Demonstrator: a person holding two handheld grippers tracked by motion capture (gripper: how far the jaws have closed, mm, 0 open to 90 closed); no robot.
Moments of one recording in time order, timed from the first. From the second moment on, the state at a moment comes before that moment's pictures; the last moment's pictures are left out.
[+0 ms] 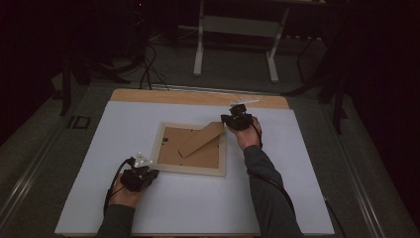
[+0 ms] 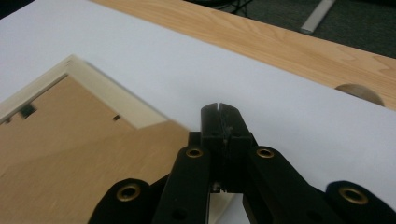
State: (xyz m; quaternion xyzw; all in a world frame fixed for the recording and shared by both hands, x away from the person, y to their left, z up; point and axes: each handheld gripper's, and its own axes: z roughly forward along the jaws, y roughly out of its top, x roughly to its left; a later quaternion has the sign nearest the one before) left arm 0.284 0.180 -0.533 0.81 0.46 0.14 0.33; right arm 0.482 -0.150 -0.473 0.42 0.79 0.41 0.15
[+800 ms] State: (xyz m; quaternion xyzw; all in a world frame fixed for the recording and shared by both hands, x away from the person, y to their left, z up) left arm 0.292 0.184 -0.535 0.80 0.47 0.15 0.34; right arm 0.495 -0.140 -0.497 0.45 0.81 0.35 0.15
